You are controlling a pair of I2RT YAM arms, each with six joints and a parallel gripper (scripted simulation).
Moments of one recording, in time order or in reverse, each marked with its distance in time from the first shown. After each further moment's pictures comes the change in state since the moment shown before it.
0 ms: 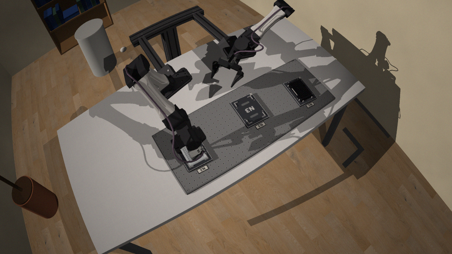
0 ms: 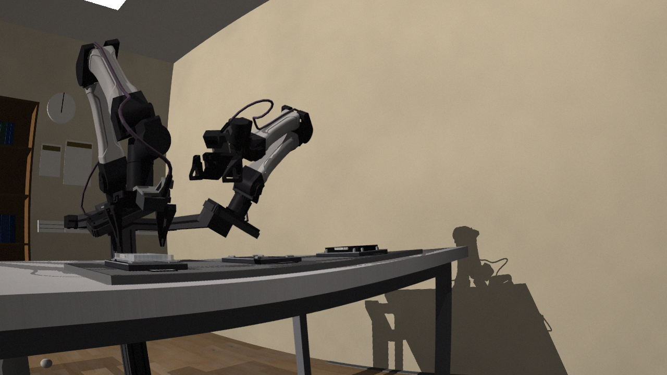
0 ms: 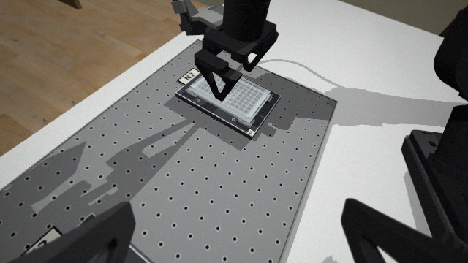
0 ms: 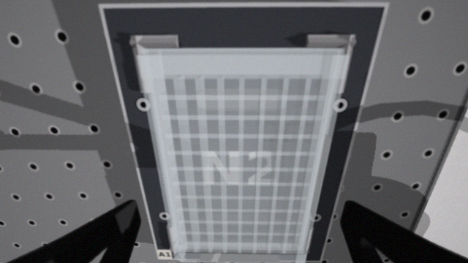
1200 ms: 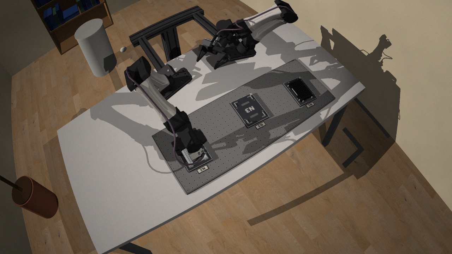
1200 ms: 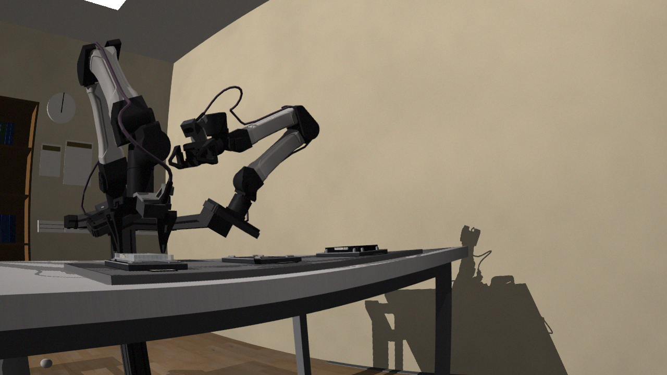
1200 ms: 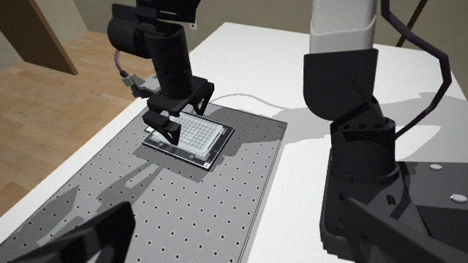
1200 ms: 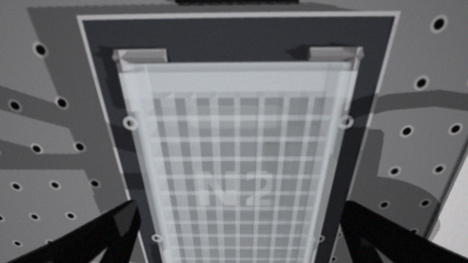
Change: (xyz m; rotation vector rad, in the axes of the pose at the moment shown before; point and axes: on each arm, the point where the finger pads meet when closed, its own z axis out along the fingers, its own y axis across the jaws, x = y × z) left arm -0.029 -0.091 -0.041 0.046 -0.130 0.171; right arm -0.005 -0.001 0.012 0.006 -0.003 0.008
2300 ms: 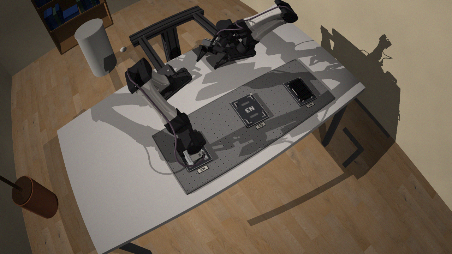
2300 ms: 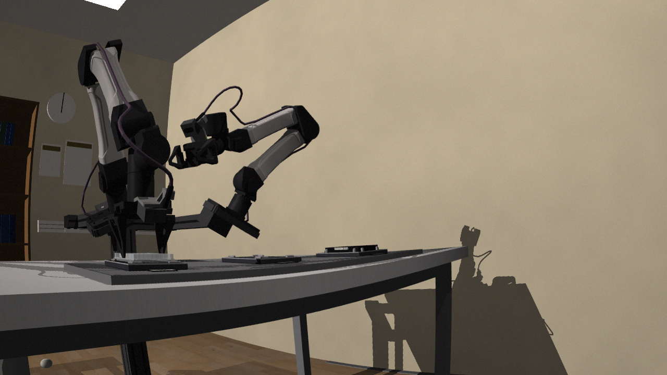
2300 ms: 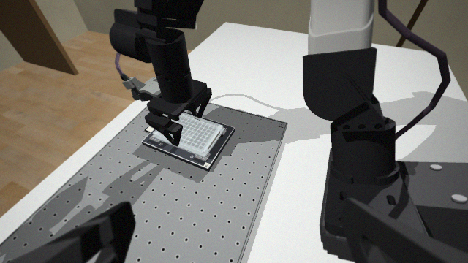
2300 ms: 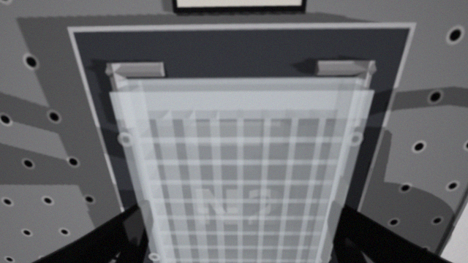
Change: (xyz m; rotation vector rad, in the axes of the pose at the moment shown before) left arm 0.000 0.000 0.000 -0.001 0.000 0.000; right arm -0.004 0.001 0.009 -0.004 -0.011 0.000
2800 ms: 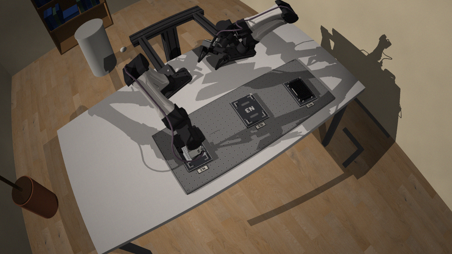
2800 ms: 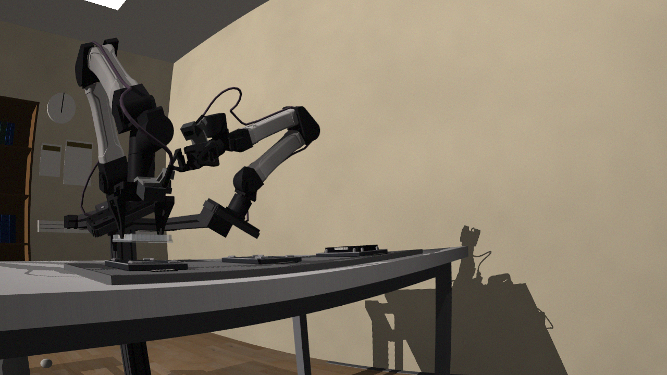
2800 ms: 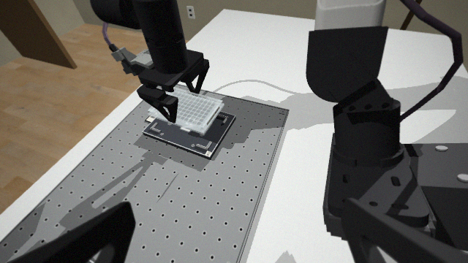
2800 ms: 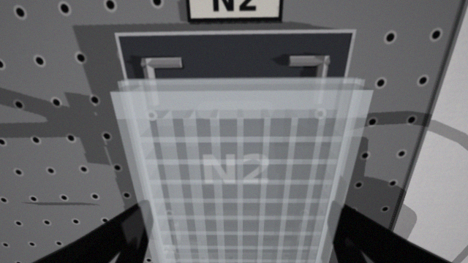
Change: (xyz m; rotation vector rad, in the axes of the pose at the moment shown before) left arm 0.011 0.001 -0.002 0.002 0.041 0.025; right arm -0.001 -0.001 -0.035 0.009 0.000 0.002
